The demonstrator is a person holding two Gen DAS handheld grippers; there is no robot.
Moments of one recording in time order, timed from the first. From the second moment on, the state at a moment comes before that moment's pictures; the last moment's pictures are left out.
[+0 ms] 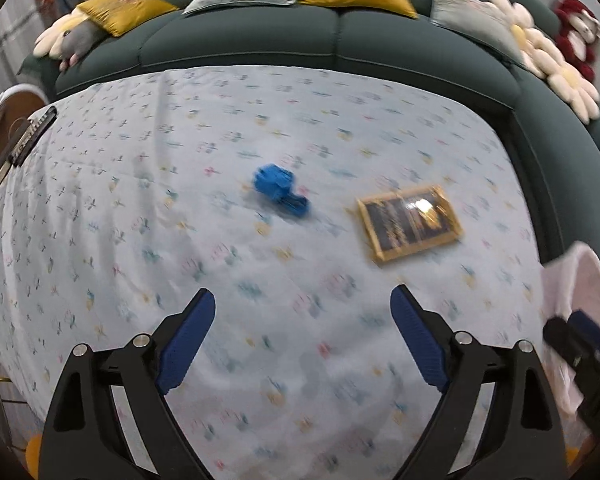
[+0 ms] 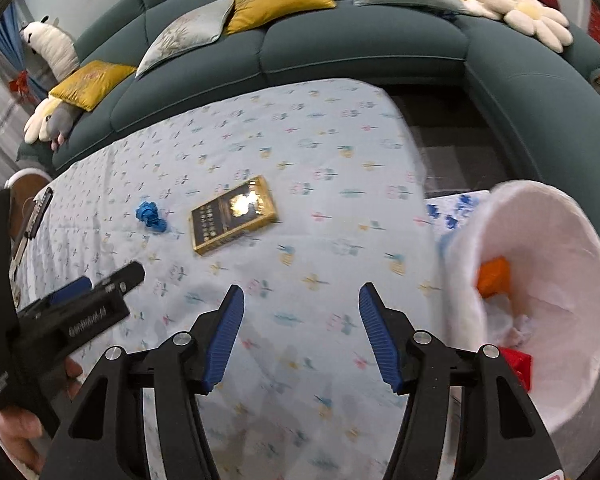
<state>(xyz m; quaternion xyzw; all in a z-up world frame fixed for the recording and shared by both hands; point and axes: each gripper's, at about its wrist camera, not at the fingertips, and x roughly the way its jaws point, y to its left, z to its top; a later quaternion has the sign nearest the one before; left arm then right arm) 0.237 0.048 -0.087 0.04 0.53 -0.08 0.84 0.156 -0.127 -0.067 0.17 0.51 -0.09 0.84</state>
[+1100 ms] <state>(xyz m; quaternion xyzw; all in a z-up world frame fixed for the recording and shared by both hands) 0.322 0.054 -0.144 -0.02 0.59 -0.13 0.80 0.289 -0.103 -0.139 0.24 0.55 -0.07 0.80</state>
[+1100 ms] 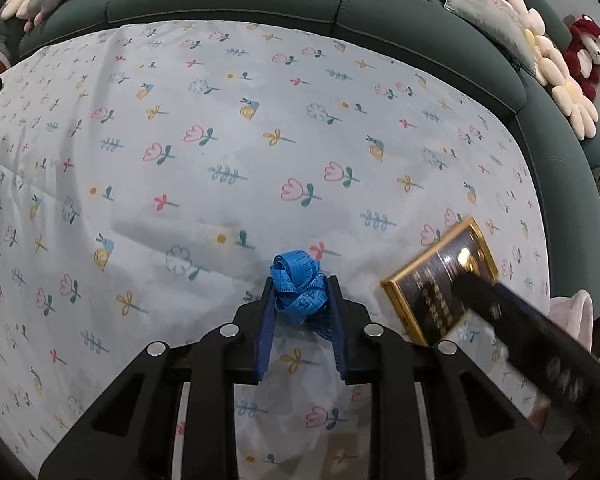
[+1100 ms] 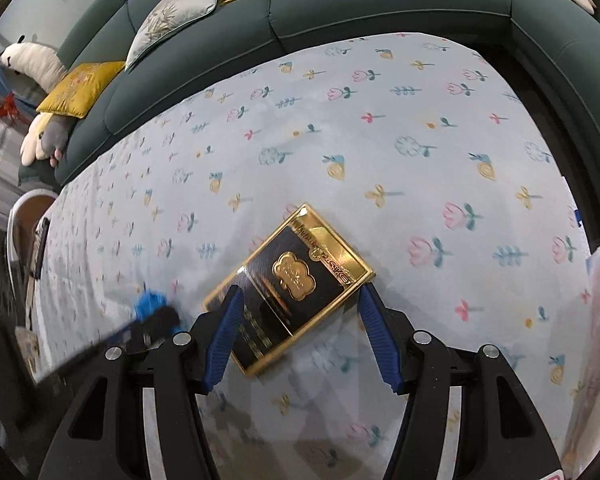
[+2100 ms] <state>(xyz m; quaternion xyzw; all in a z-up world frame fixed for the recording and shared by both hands) 0.234 0.064 -0.136 -0.03 0.61 -0.15 0.78 0.207 -0.096 -0.140 0.16 0.55 -0.12 0.81</state>
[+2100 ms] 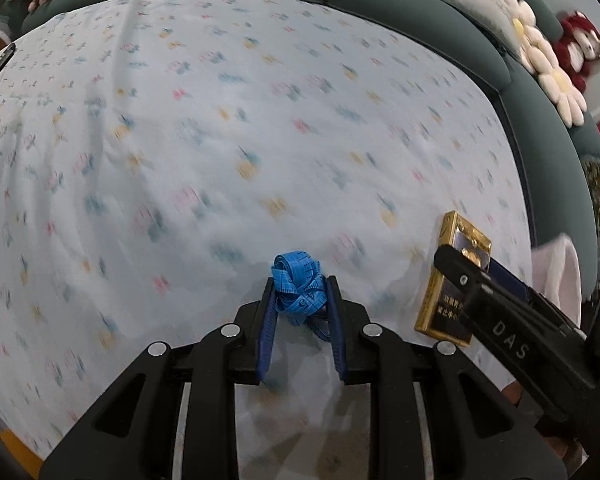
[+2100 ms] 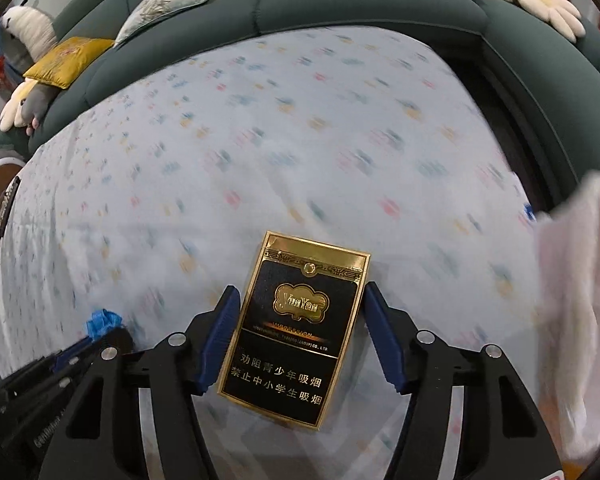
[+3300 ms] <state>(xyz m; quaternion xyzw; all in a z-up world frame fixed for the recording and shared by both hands) 0.074 -0.179 -0.063 0.10 0.55 -0.33 0.76 -0.031 -0.306 -0.044 0.29 0.42 -0.25 0.82</state>
